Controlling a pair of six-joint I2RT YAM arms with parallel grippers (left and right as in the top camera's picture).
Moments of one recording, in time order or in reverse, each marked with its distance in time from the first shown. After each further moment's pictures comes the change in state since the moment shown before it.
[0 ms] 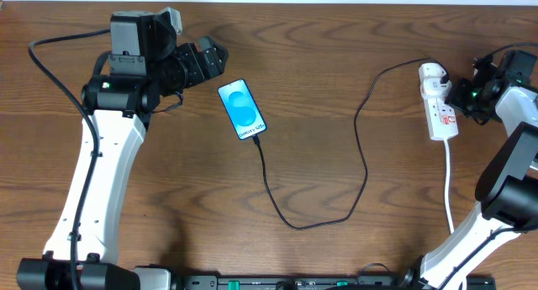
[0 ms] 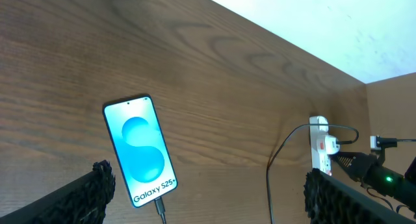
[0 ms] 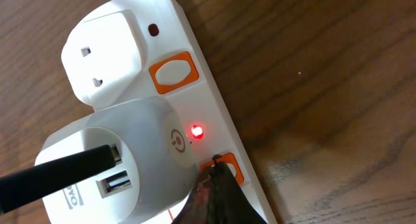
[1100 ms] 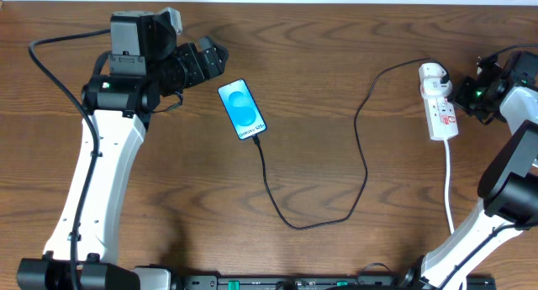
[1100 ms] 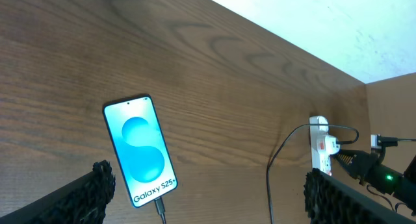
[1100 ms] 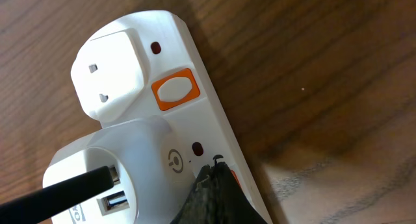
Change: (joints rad) left arm 0.000 0.000 0.000 0.000 0.000 0.000; right arm -0.027 0.030 0.032 0.005 -0.065 0.007
